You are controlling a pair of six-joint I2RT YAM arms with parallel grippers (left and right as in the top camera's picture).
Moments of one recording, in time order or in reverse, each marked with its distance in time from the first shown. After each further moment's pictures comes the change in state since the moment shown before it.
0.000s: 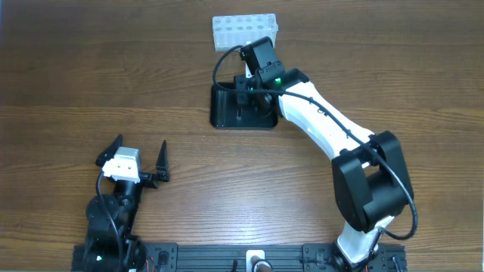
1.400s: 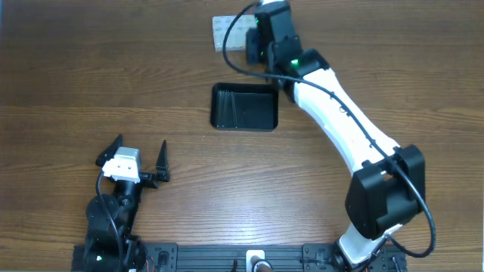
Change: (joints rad) left arm 0.000 0.000 0.000 0.000 0.000 0.000; right arm -0.064 -0.069 0.171 0.124 0.322 -0.092
